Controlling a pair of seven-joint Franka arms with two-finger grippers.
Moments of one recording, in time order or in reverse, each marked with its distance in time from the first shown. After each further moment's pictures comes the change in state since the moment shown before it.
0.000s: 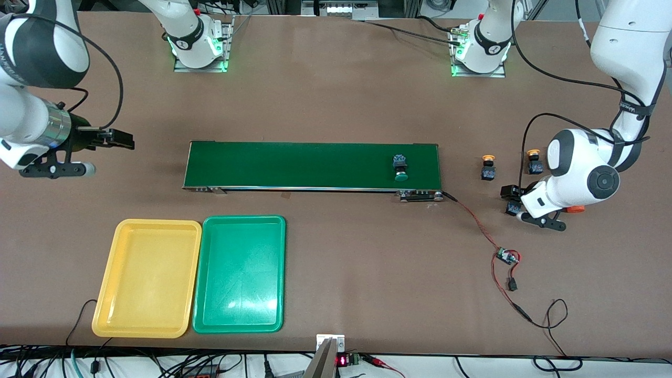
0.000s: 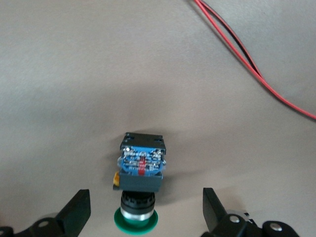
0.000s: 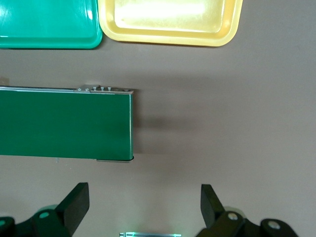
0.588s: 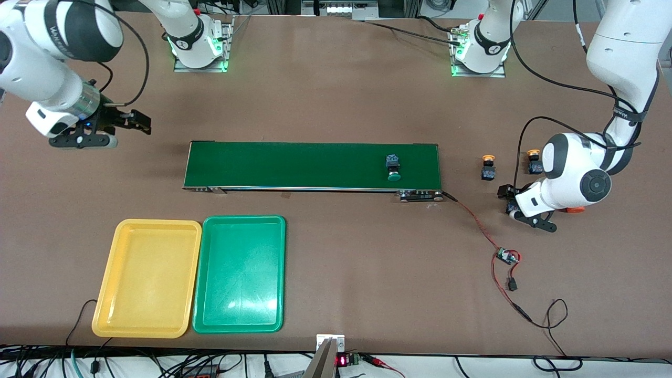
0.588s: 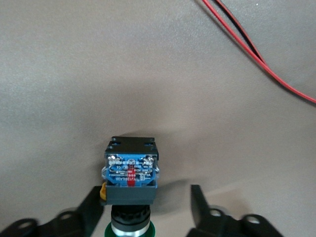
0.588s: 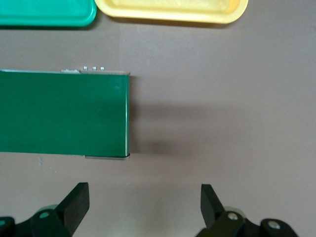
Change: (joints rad) left arm 0.000 0.031 0.000 0.000 0.000 0.010 0.035; right arm 0.006 -0.249 0.003 -0.430 0.000 0.281 0.002
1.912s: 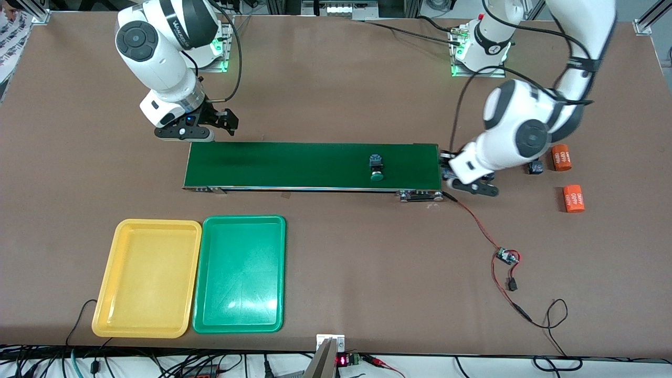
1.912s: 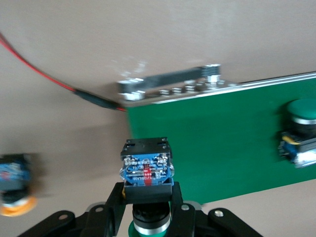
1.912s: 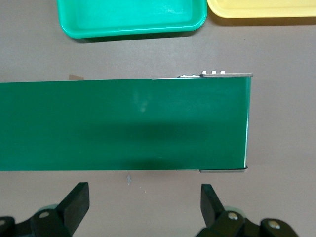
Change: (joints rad) left arm -0.289 -0.300 -0.141 -0.091 -0.253 -0.198 -0.487; right arm 0.384 0.074 0.012 -0.021 0.039 0.199 0.443
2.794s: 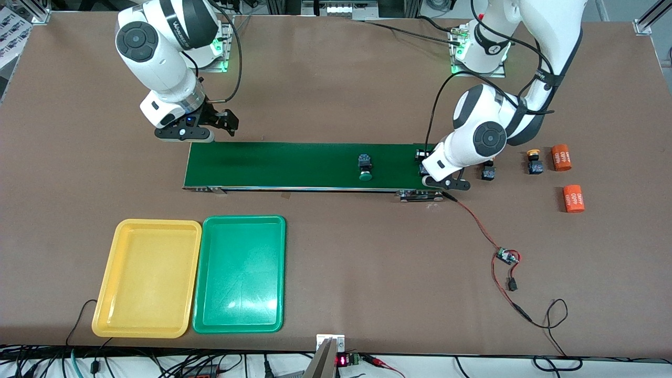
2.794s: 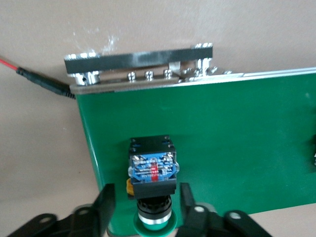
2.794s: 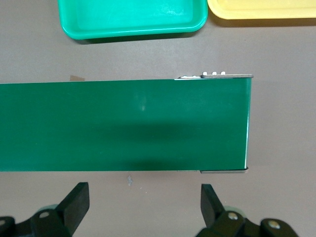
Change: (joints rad) left arm -0.040 0.067 -0.010 -0.042 0.000 0.107 -0.069; right arm 0.000 0.000 0.000 0.002 0.000 0.000 0.000
